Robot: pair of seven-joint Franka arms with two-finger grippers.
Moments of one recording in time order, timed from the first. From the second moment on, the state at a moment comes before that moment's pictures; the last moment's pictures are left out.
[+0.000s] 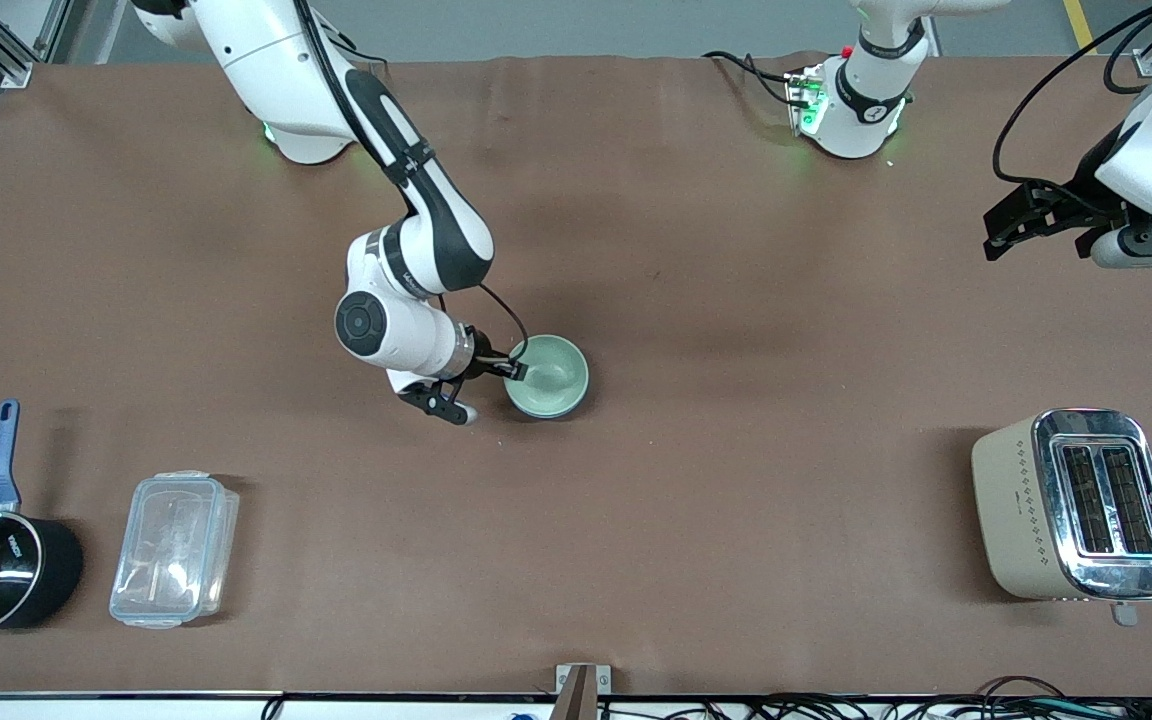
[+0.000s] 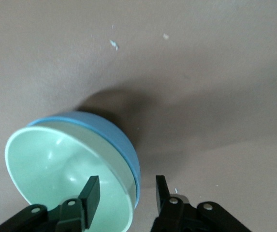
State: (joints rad) left arm -0.04 -0.05 -0.10 -1.62 0.00 1.57 -0.14; right arm 0.63 0.57 -0.11 -1.78 0.62 2.29 0.55
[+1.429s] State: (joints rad) left arm -0.05 -0.05 -0.10 -1.61 0.00 1.58 -0.14; right arm 0.19 -0.03 -0.40 -1.79 0.05 1.80 0.01
